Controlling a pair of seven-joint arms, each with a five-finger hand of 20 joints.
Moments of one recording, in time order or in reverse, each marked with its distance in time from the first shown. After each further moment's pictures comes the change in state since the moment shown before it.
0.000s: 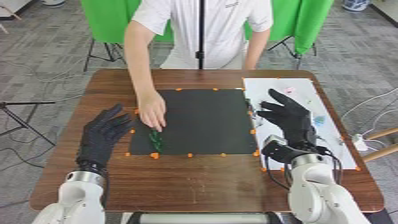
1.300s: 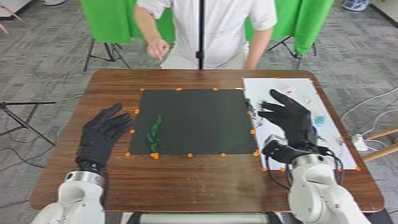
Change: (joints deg) left arm 0.1 1.1 0.3 -0.2 -0.6 0.5 0.9; right arm -0.3 0.7 -0.4 -0.9 -0.9 2.2 0.7
